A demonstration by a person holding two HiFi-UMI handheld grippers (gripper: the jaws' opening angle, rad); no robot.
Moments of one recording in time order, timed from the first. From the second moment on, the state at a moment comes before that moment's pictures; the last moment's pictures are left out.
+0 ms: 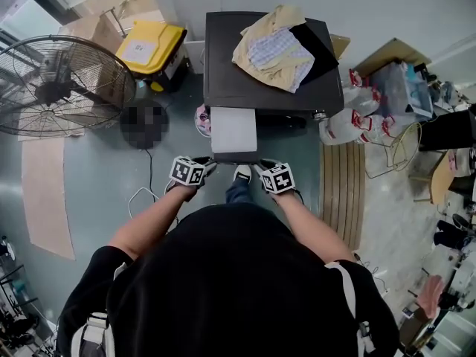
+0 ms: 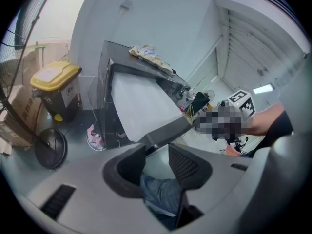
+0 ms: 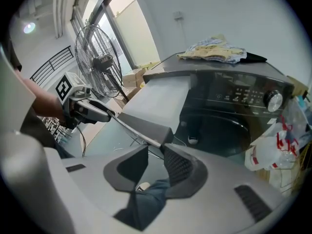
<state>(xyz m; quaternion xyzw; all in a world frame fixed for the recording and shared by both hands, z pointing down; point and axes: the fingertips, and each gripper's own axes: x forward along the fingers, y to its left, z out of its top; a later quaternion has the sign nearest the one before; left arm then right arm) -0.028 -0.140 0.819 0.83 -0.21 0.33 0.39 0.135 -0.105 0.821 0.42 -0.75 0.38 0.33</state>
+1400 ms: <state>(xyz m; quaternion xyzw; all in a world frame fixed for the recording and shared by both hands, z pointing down) -0.072 -0.168 0.744 0.88 -0.24 0.27 0.31 0.151 -0.107 0.735 0.48 -0.77 0.34 0.24</state>
